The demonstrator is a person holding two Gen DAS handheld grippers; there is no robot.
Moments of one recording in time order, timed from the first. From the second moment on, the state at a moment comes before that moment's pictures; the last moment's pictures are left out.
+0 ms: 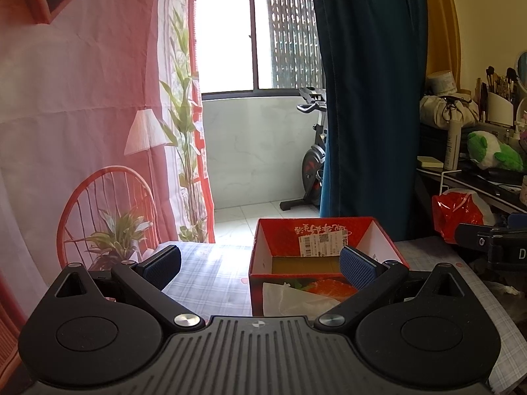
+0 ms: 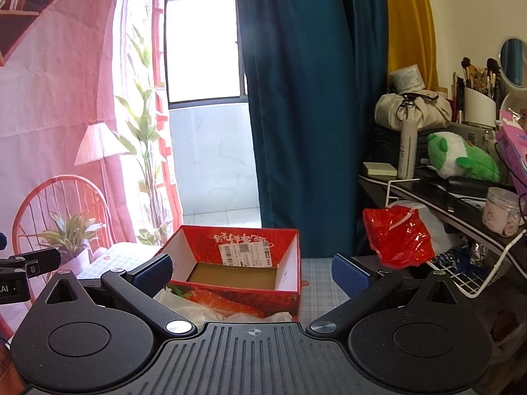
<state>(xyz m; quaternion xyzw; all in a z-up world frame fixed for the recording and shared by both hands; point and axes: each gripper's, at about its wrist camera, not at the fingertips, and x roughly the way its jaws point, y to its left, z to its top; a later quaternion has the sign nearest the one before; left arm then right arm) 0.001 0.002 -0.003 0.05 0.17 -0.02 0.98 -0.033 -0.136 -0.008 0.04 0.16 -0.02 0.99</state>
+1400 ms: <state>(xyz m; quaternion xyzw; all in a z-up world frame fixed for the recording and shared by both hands) 0.045 0.032 -0.113 0.04 0.28 -0.06 0.96 -0.004 -0.110 -0.143 0.04 0.24 0.06 0.97</state>
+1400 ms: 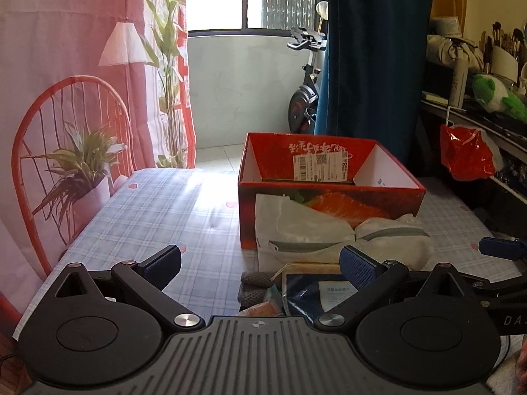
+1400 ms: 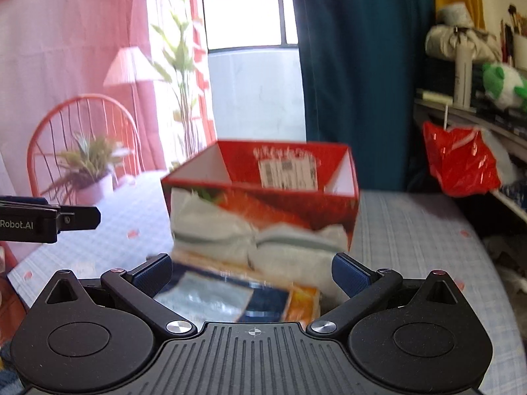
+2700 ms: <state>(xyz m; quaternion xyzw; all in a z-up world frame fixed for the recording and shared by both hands) 0.065 0.027 -0.208 -0.08 0.43 -0.21 0.87 0.009 -0.115 -0.210 0.08 0.37 0.15 0.91</state>
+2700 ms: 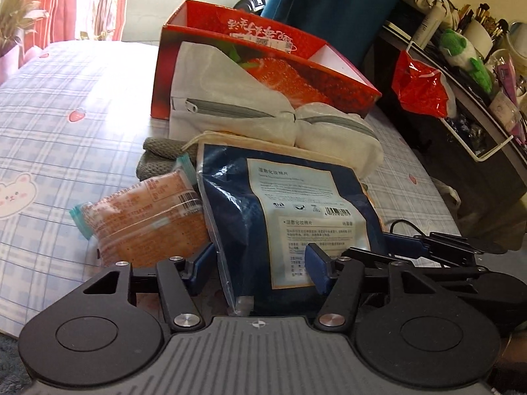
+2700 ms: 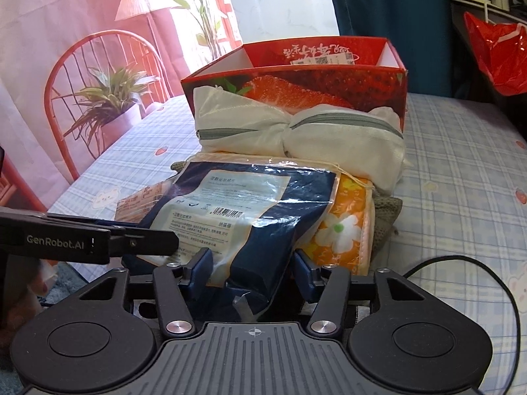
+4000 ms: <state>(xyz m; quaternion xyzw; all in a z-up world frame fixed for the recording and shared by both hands) 0.065 0.024 -0.197 -0.09 0.38 -0.22 0.89 0.008 -0.116 -0.198 0.09 0.33 0.16 0.93</state>
